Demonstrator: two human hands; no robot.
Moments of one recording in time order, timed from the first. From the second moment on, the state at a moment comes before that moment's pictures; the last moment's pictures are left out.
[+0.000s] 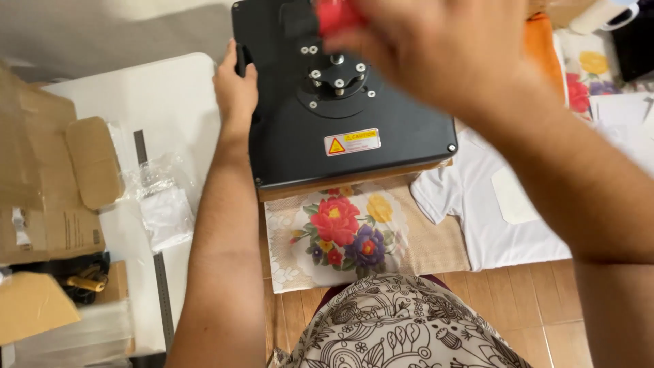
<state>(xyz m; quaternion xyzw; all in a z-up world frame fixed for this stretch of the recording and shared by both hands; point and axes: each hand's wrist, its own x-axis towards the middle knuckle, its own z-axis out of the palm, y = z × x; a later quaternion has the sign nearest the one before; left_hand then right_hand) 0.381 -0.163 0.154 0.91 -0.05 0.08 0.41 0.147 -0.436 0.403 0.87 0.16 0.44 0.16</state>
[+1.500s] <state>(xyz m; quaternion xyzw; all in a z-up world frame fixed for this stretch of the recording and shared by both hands) -0.044 -0.478 0.083 0.84 -0.37 0.13 0.36 -0.210 -0.993 0.045 0.89 -0.37 0.10 -0.24</state>
